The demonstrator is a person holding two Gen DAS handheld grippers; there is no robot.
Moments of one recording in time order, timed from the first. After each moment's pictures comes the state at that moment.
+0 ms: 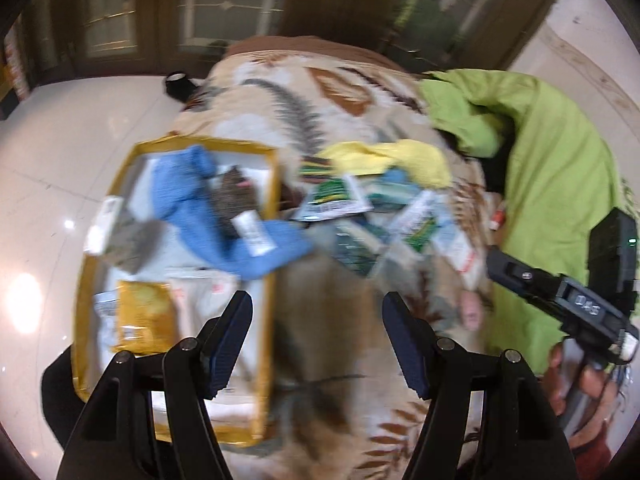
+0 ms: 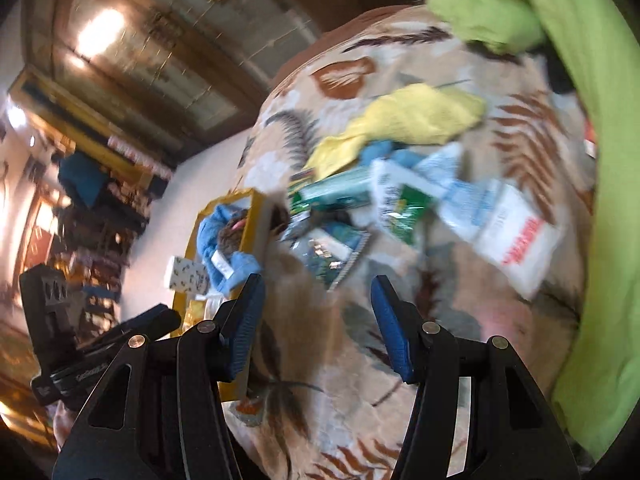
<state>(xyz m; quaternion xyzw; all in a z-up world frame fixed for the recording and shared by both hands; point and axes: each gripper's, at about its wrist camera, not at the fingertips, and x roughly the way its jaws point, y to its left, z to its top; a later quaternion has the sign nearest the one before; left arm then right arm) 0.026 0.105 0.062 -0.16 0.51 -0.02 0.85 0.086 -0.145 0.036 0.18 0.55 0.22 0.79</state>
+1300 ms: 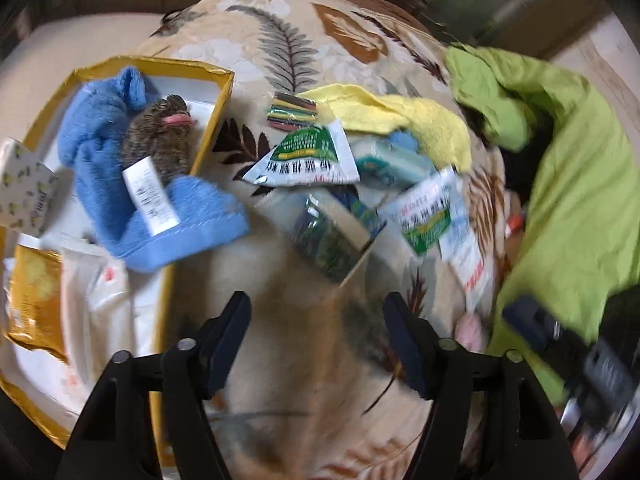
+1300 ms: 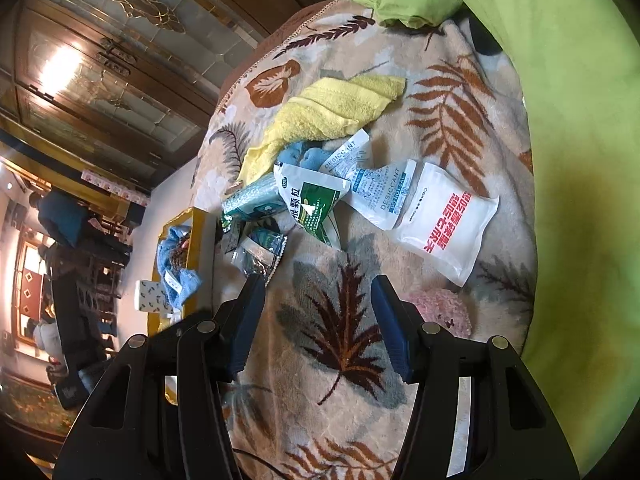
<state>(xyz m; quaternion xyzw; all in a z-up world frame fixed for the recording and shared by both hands) 0.085 0.077 -0.016 -0.24 0.56 0.01 0.79 0.092 -0.197 0.008 0.22 0.57 0.16 0.78</state>
